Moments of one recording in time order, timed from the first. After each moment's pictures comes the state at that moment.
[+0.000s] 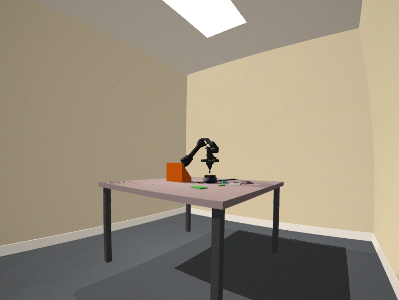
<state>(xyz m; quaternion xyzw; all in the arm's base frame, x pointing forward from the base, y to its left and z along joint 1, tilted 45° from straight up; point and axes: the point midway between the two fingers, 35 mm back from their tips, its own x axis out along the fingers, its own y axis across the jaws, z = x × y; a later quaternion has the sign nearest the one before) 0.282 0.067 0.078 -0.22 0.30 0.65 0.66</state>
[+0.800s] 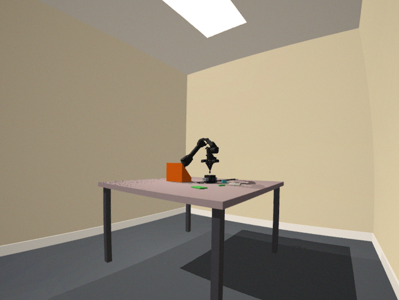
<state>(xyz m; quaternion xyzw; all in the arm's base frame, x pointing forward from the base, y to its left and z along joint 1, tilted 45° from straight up) 0.282 0.070 0.077 -0.21 0.29 0.66 0.66</state>
